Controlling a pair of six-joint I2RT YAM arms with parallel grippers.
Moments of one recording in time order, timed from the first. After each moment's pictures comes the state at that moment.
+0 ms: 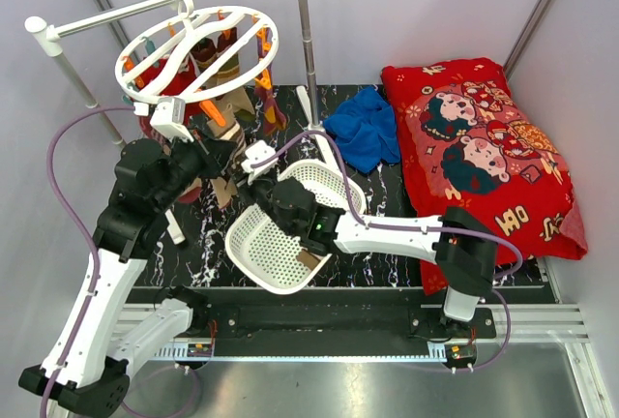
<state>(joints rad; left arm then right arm) -0.35 0.82 1.16 -0.48 0.12 -0.45 1.23 1.76 1.29 0.59 0.48 -0.02</state>
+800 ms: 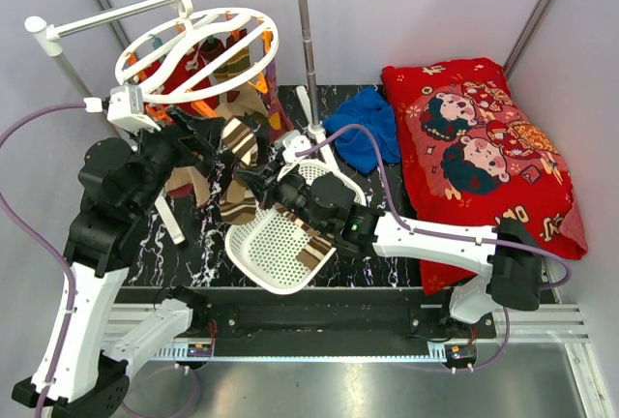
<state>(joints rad) -0.35 0.82 1.33 -0.54 -0.06 -0.50 1.21 1.52 1.18 0.53 0.29 0.20</state>
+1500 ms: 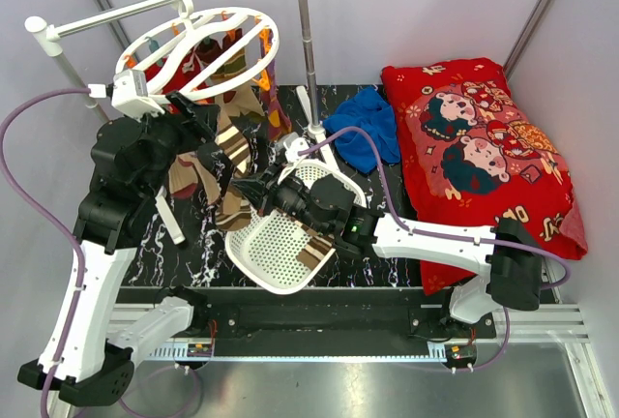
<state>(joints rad) -0.32 0.91 1.39 -0.54 -0.14 -0.51 1.21 1.52 1.16 0.55 0.19 0.33</state>
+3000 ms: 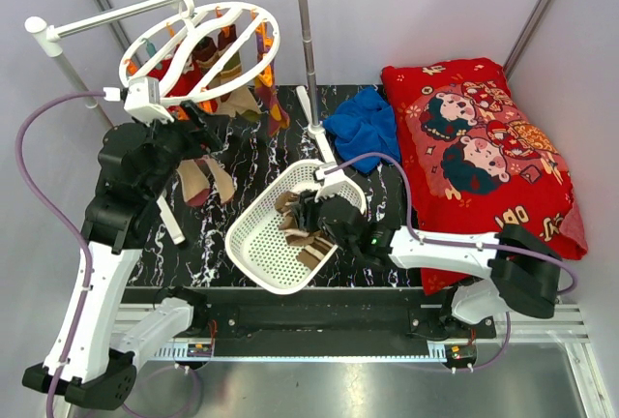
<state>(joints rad) -0.28 0.89 1.31 -0.49 -0.01 -0.45 1.14 1.41 0.81 0.32 0.47 0.50</state>
